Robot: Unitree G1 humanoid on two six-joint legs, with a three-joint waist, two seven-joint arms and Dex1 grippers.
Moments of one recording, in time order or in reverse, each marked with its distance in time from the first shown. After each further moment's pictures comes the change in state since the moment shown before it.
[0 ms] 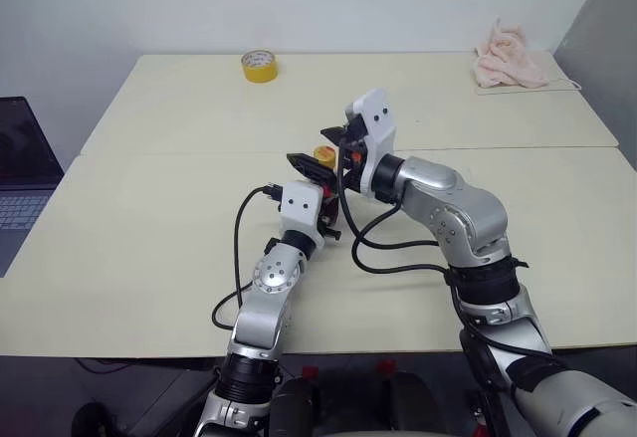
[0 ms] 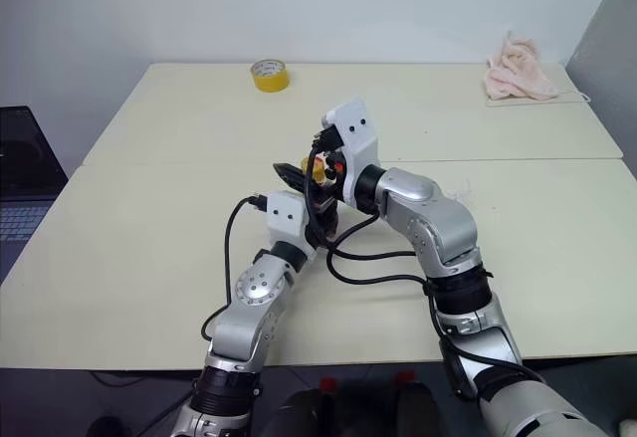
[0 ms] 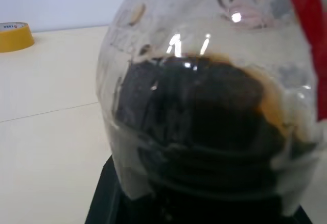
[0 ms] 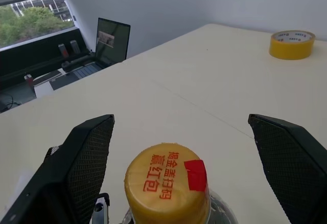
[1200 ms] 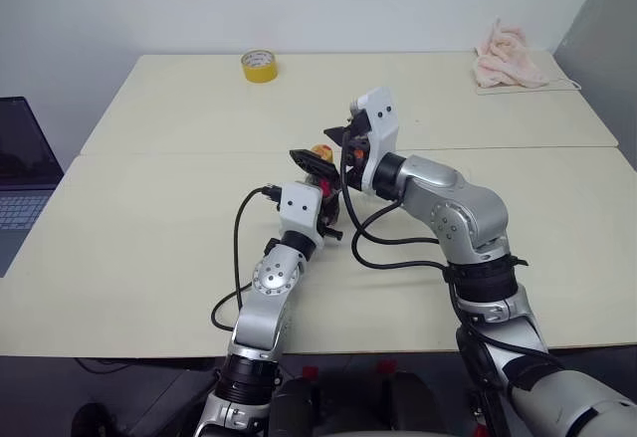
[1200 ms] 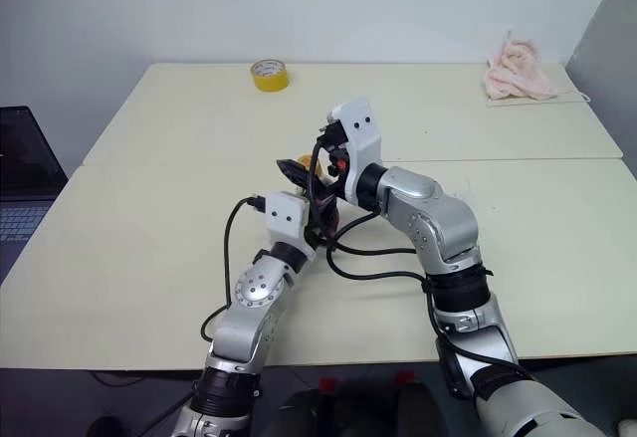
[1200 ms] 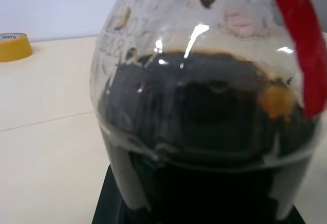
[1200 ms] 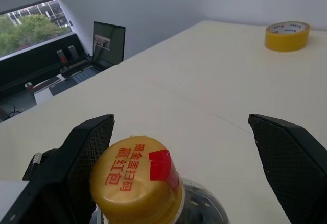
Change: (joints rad) left arm 0.008 0.001 0.000 0.017 -0.005 -0.065 -0.021; right arm -0.001 0.007 -0.042 0.014 0.016 0.035 -0.010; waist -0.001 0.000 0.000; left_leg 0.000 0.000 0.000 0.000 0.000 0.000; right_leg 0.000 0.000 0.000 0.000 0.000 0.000
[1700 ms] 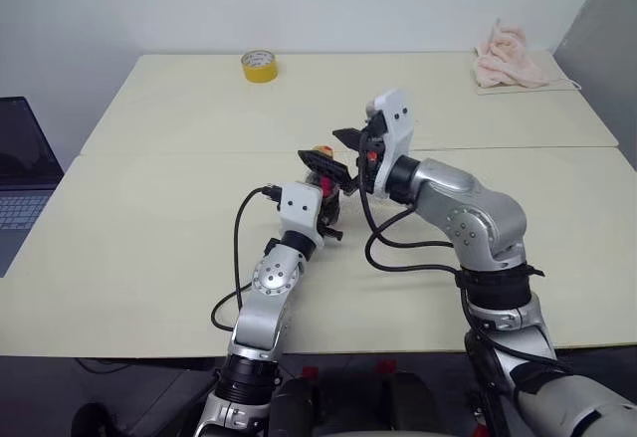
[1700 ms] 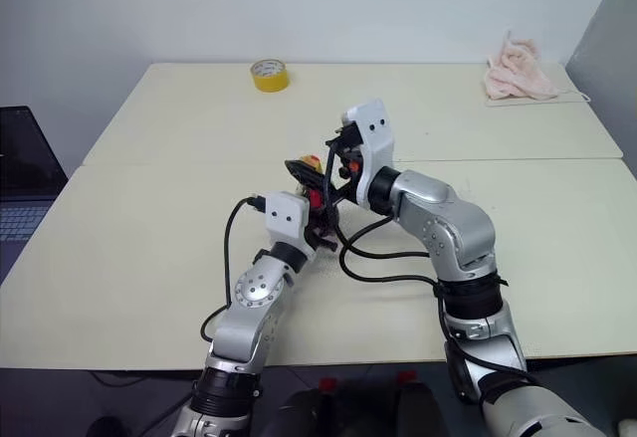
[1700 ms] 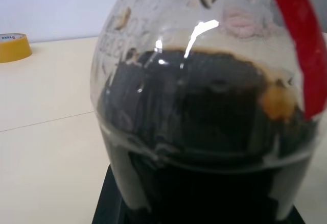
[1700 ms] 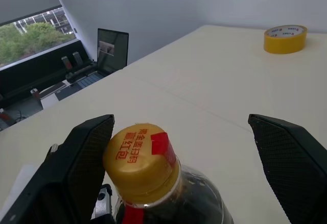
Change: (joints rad) left arm 0.001 0.000 0.001 0.000 0.000 -0.001 -0.001; right arm 0.049 -0.044 -0.033 -0.093 0.063 0.039 0.002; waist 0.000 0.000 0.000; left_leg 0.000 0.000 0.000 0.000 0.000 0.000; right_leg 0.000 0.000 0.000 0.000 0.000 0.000
